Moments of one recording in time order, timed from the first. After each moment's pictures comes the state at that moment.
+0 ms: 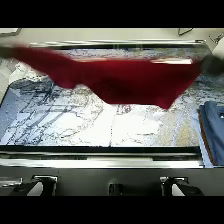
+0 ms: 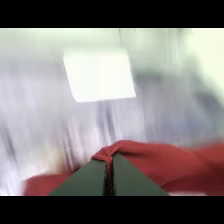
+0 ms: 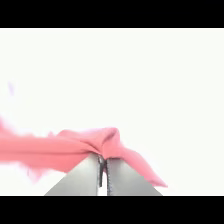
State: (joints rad) left arm 0.21 -0.89 1.54 0.72 -0.96 -1.19; right arm -0.20 -0.96 1.60 -1.12 1.16 1.48
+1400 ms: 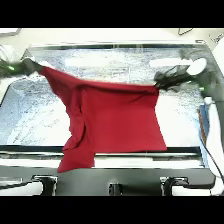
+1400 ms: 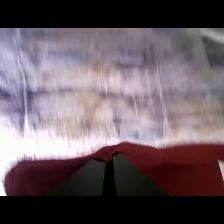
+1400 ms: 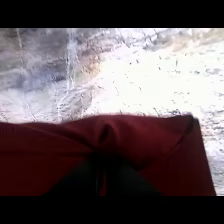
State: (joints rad) left arm 0.24 -1.49 1.55 0.72 -1.12 -1.23; right arm 0.01 -1.57 1.56 -1.21 1.15 1.78
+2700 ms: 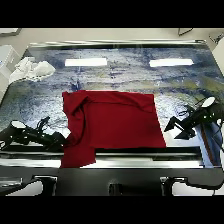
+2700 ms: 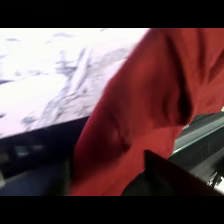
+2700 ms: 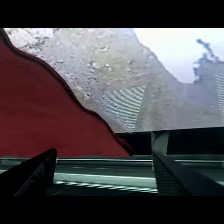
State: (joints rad) left arm 0.30 -1.33 0.59 0.91 -1.29 -1.17; right arm -0.35 -1.49 1.06 -1.24 1.52 1.59
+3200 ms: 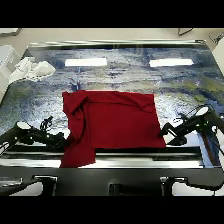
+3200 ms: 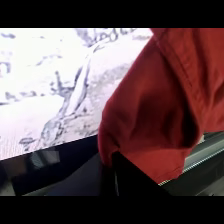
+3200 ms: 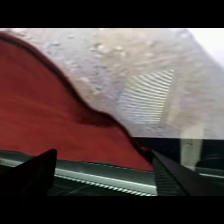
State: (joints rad) left arm 0.23 -1.30 0.57 0.89 -1.21 -1.18; right arm -0.34 -1.49 0.88 -1.12 1.42 1.55
